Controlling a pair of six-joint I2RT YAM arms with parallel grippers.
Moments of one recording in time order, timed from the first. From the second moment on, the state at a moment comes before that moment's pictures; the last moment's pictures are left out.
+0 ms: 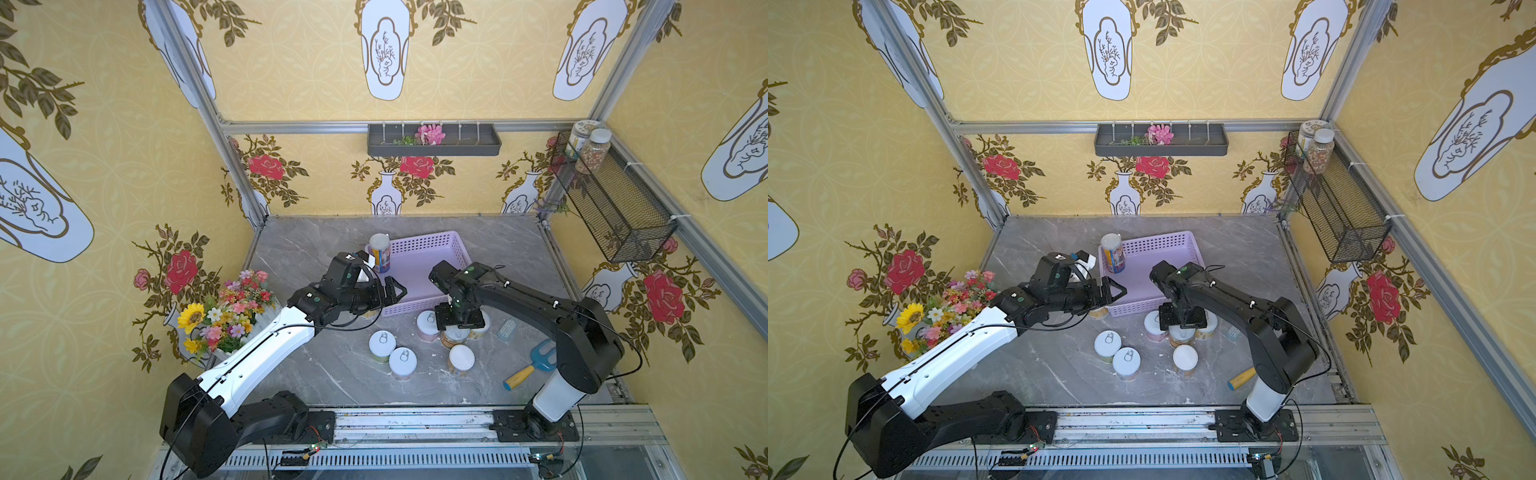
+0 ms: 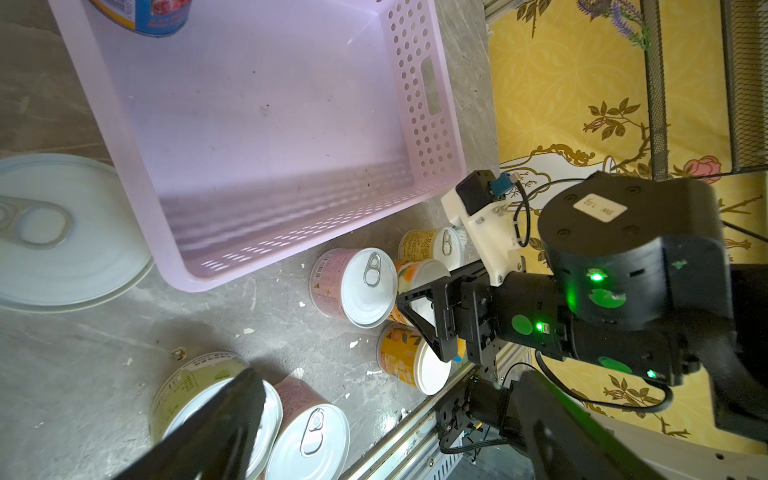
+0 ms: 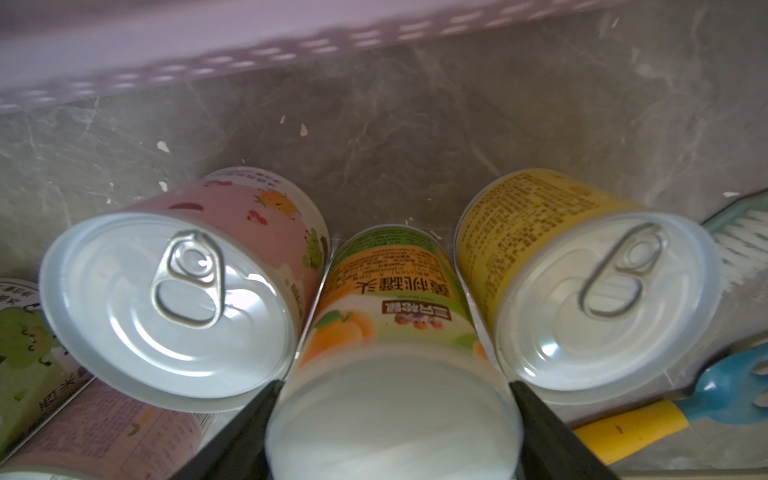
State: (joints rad) left arm -0.60 1.21 0.98 -0.50 0.36 -0.79; right arm 0.65 1.68 1.23 -1.11 0.02 0.60
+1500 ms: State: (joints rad) left arm -0.34 1.05 0.77 -0.33 0.48 -0.99; right arm 0.57 1.95 1.97 -1.36 0.05 0.43
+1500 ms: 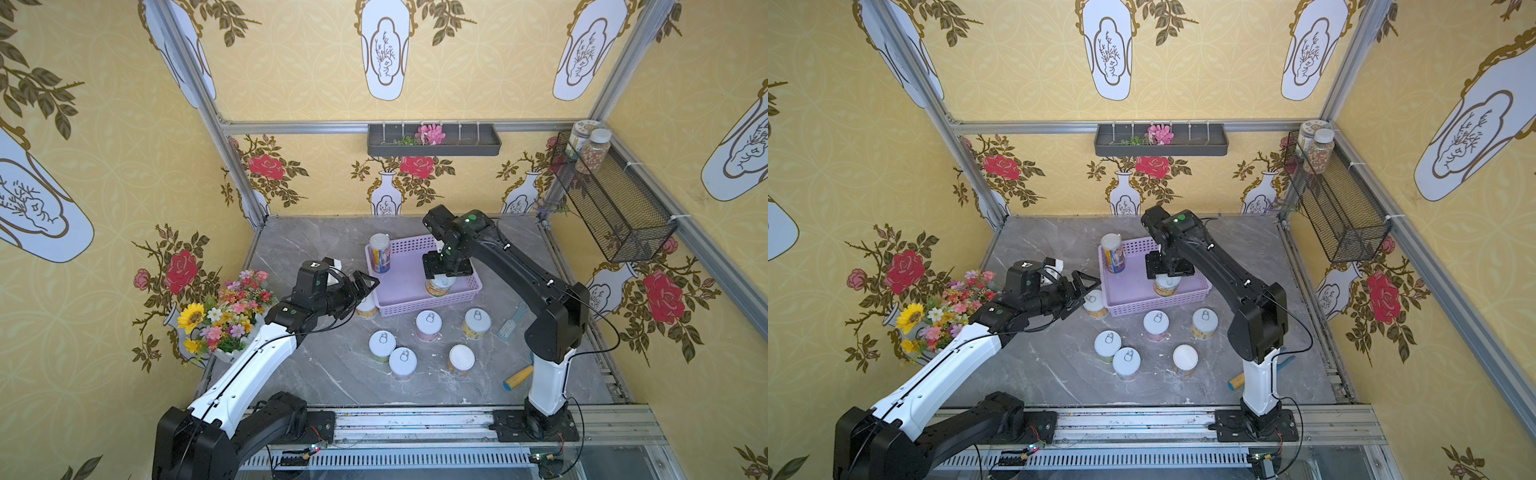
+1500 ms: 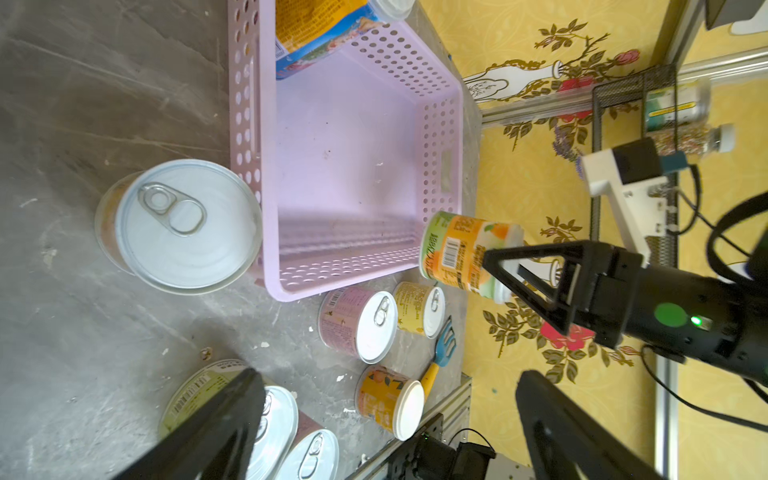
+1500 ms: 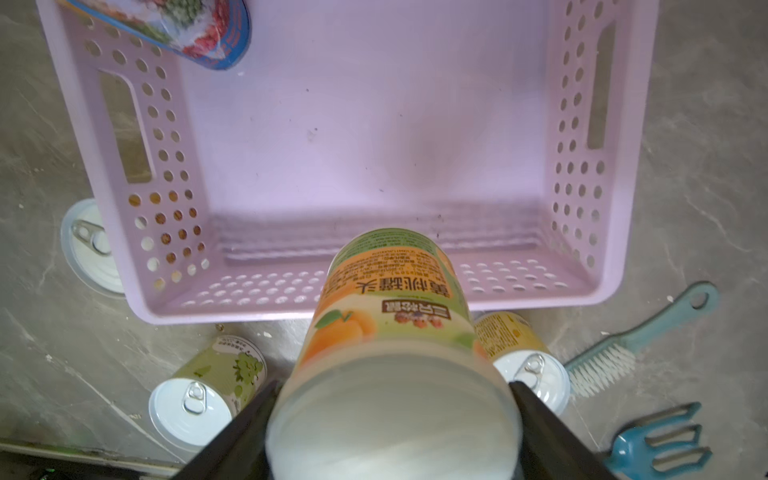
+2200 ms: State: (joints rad) left arm -0.29 1.09 0.85 -0.26 0.52 -0.97; right arm 0.51 2.41 2.40 -1.18 -0.01 0.36
